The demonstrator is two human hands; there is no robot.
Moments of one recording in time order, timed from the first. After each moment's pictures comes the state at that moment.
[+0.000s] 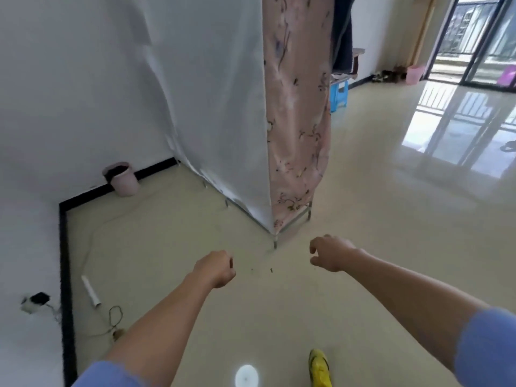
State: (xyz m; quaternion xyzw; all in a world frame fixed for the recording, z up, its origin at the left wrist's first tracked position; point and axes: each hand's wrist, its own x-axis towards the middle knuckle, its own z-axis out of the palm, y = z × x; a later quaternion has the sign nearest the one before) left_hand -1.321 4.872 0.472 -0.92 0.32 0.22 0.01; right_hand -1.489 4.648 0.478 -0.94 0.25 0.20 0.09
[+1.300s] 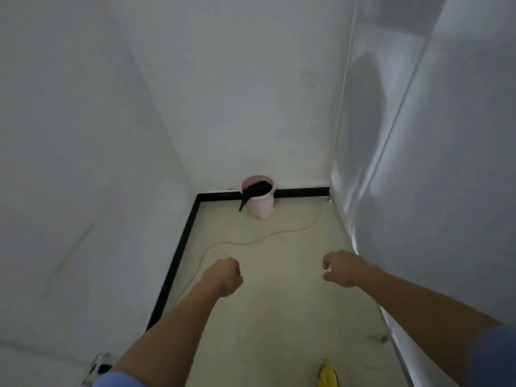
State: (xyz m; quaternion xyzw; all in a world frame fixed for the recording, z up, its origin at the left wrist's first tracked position) left_hand -0.343 4.908 0.443 -0.96 -0.02 0.24 -0.11; right_hand -0.324 4.606 0.413 -0.96 -0.06 0.27 0.08
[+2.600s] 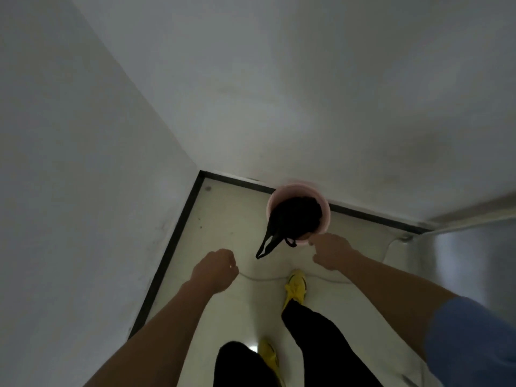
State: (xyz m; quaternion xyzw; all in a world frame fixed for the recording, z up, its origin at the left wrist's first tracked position) left_hand 0.435 5.078 0.258 -0.90 -0.18 0.36 -0.20; right_hand 0.543 4.819 0.212 -0.89 -0.19 0.41 0.00
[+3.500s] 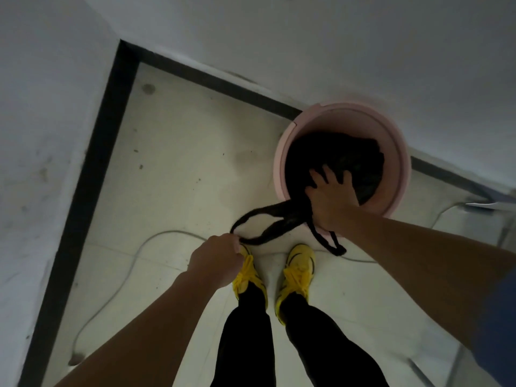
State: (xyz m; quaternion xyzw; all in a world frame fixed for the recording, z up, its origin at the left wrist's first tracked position) left_hand 0.527 5.105 -0.142 -0.81 -0.22 0.49 -0.24; right_hand 0.666 4.901 -0.186 -0.84 -0.30 0.40 -0.22
